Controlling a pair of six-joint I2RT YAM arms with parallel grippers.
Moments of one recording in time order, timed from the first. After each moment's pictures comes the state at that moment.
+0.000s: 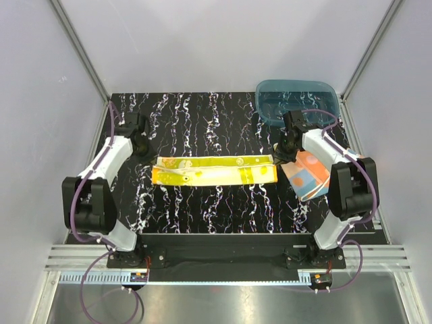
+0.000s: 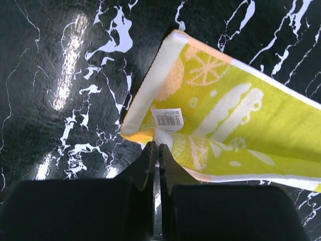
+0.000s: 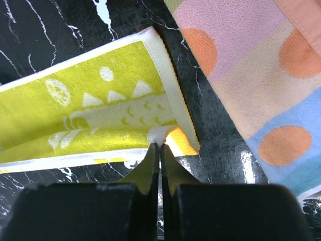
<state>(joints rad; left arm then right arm) -0.07 1.53 1.17 -0.81 -0.03 -0.55 0.21 1.71 1.25 -0.72 -0.07 0.56</state>
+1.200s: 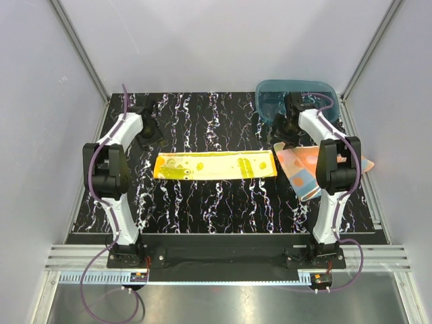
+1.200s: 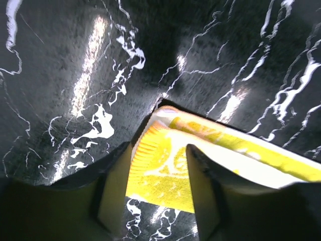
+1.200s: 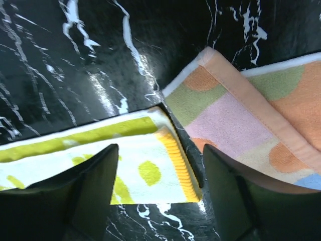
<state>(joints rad) -0.06 1.96 1.56 -0.84 -0.10 -0.52 0.14 2.05 1.64 -0.79 -0.07 0.51</state>
